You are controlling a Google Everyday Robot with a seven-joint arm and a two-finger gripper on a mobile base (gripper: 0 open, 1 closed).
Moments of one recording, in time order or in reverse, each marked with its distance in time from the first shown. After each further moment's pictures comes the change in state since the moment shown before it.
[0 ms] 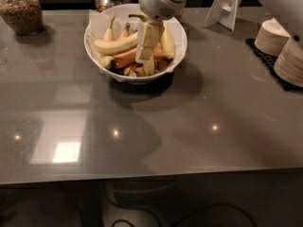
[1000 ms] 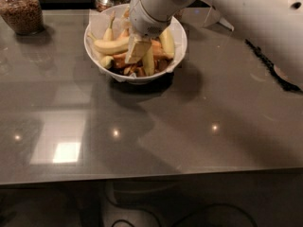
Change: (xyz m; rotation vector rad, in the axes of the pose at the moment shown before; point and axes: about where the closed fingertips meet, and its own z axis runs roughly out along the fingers) arm 0.015 0.013 0.059 -0.057 0.034 -0.007
